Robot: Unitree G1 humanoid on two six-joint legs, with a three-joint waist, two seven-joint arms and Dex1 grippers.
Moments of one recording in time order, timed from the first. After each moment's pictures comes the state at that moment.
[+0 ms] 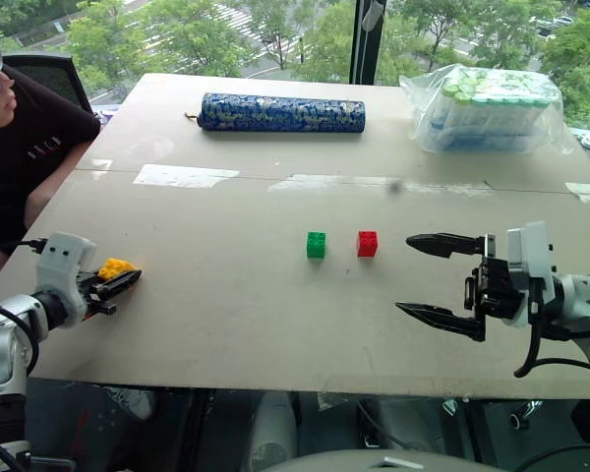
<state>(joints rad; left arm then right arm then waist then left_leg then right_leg) -0.04 0.90 0.46 0.16 -0.30 0.58 -0.84 -0.05 -0.76 -0.14 -0.65 0.76 0.43 0.95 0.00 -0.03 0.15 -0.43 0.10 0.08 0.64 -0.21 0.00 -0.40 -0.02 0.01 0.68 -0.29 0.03</state>
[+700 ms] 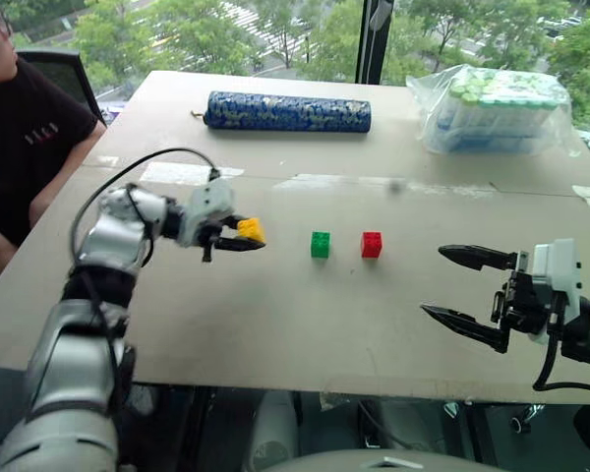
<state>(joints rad) -0.85 0.73 -0.19 0.74 -0.10 -0.08 -1.51 0.16 -0.77 -0.30 -0.68 0.73 0.41 0.91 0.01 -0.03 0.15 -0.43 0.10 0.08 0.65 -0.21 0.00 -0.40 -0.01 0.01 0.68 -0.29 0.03</state>
